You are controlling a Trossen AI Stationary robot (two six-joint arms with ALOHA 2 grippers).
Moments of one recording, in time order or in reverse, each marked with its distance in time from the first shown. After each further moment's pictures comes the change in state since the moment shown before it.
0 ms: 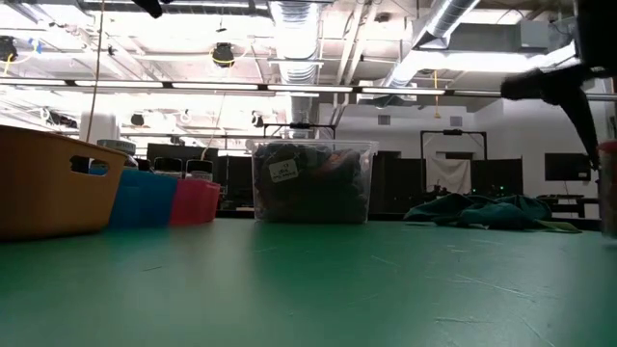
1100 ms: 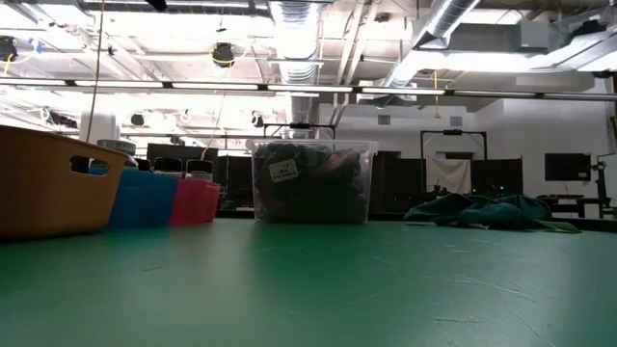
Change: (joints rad) left arm 0.037 -0.072 0.000 -0.024 -0.063 0.027; right arm 0.252 -0.111 0.440 -0.087 -0.186 0.735
